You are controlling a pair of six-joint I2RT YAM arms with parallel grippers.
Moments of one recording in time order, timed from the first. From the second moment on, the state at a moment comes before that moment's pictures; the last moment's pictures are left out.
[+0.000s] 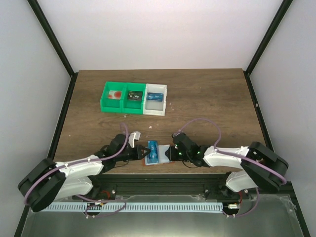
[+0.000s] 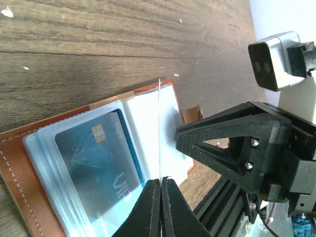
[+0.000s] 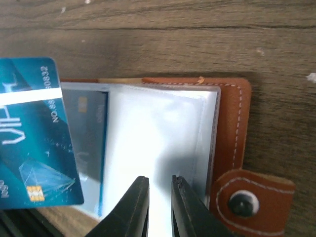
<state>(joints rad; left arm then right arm) -0.77 1.16 0.24 0.34 0.36 -0.91 0.93 1.38 0.46 0.08 -0.08 0.88</state>
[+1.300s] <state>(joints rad) -0.77 0.82 0.20 0.33 0.96 -0.83 0.88 1.04 0.77 -0.46 -0.62 0.37</state>
